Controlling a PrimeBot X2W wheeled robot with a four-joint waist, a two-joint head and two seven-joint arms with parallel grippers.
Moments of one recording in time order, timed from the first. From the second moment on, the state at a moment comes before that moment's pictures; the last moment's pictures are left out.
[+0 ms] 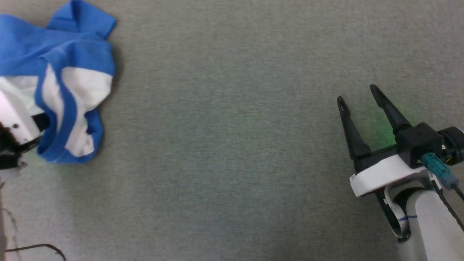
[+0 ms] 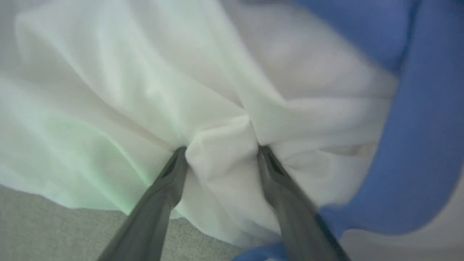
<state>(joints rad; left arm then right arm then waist) -0.56 0.50 0.15 0.22 -0.64 0.13 1.05 -0.24 -0.14 0.11 -0.05 0.02 0.13 -0.04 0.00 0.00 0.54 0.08</state>
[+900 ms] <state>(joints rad) -0.86 0.47 -0.04 0.12 -0.34 -0.03 0.18 -0.13 -0.10 0.07 0.04 0.03 0.13 -0.04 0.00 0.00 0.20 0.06</state>
